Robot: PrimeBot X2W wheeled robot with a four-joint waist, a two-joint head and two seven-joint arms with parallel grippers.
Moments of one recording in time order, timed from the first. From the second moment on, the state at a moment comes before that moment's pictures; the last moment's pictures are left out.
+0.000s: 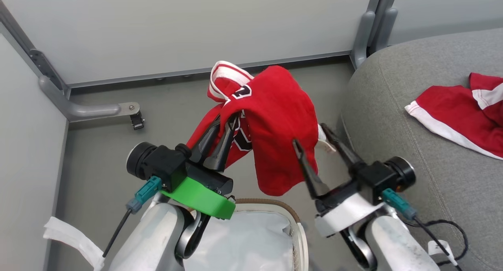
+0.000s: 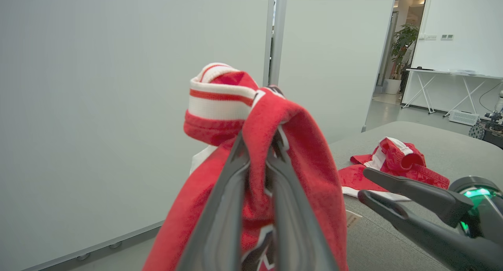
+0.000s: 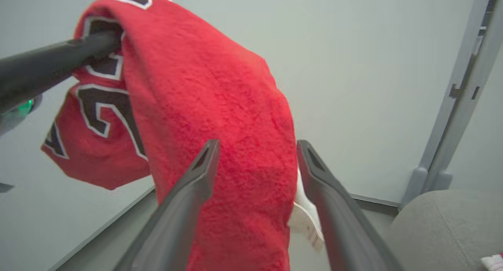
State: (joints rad) left arm -0.38 0.15 -0.54 0.15 -0.42 -0.13 -0.26; right arm -0.24 -0.05 0.33 0.14 0.15 0.13 -0.26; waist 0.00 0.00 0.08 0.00
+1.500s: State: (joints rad) left arm -0.34 0.18 -0.61 0.19 -0.43 -0.13 -0.26; right arm -0.37 -0.05 0.34 0.27 0.15 0.13 -0.26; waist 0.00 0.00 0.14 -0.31
